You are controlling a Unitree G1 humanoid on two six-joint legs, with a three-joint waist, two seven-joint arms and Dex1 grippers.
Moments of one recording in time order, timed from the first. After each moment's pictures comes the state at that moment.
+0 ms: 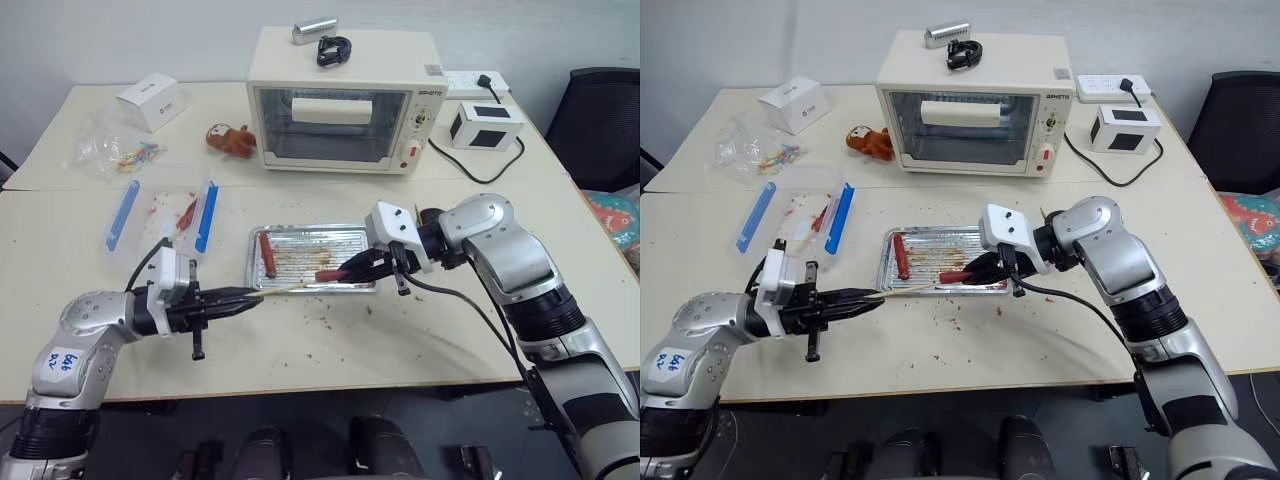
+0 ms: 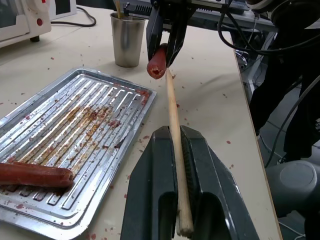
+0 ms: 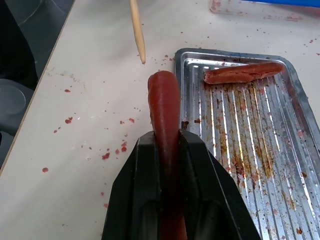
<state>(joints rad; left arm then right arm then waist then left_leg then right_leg) -0.17 0.72 0.15 -0.18 -0.61 0.28 -1.15 -0.84 -0.58 0.31 0.05 0.18 0.43 1.41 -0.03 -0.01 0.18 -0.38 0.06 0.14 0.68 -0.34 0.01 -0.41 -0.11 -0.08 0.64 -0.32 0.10</state>
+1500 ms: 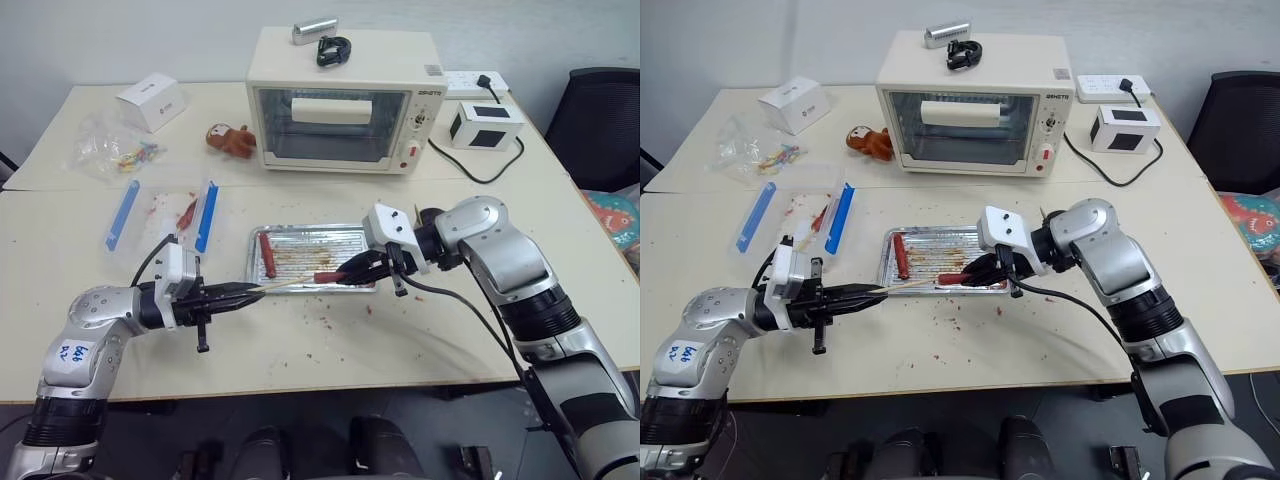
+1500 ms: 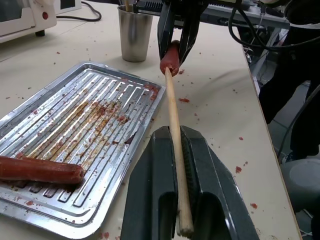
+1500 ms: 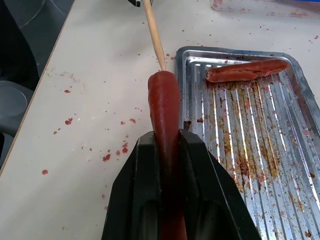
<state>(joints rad) -0.21 0.70 0.13 -0.11 -0.56 0.27 -1.17 -0.84 -0.57 0.32 0.07 0.18 0.43 1.41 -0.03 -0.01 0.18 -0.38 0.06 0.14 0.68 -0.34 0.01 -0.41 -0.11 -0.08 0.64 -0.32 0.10</state>
